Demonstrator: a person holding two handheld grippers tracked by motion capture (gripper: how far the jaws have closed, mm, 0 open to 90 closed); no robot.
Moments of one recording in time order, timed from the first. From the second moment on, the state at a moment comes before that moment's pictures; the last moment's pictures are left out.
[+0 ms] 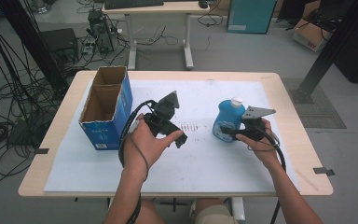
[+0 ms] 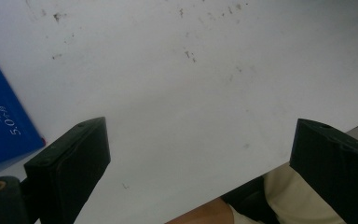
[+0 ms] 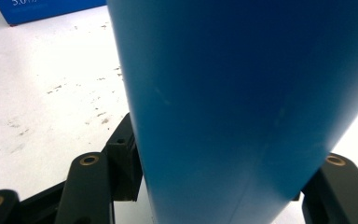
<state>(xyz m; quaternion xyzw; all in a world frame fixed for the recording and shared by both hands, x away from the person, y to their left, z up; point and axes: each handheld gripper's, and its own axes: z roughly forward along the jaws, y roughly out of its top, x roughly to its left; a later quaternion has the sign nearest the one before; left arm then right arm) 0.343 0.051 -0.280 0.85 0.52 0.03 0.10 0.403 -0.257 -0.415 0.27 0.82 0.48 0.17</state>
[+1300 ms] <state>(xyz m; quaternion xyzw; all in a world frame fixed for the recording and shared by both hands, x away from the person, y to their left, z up) 0.341 0.049 -0.277 0.85 0.52 0.03 0.11 0.403 -0.258 -0.416 0.27 0.81 0.49 0.17</state>
